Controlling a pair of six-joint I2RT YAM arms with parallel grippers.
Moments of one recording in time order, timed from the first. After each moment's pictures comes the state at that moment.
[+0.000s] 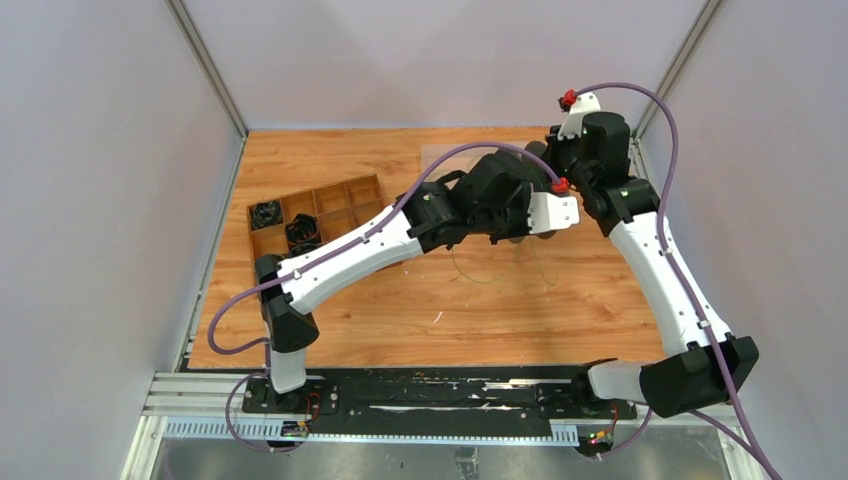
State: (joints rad) left arm -1.10 1.86 2.05 -0.75 0.01 0.57; right arm 0.26 1.29 1.39 -0.48 0.01 0.03
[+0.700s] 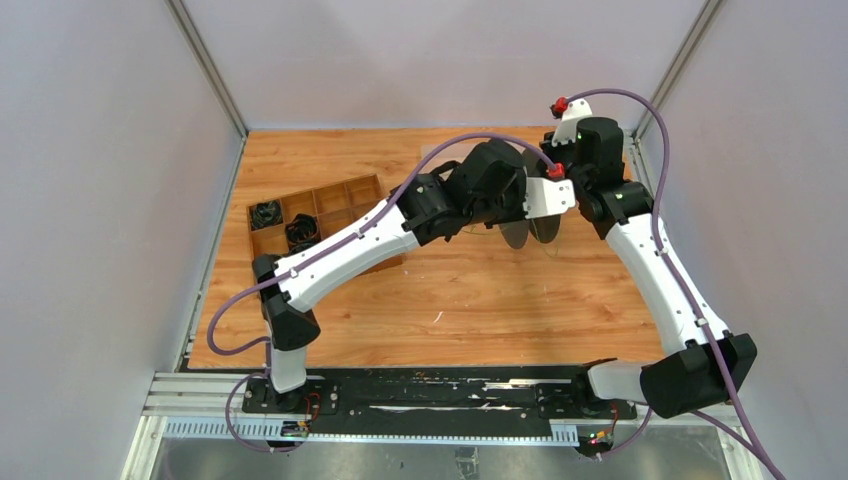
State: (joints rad) left arm -1.08 1.87 2.11 -0.75 -0.13 0.62; right arm 0.27 1.29 1.35 -0.47 0.00 -0.01
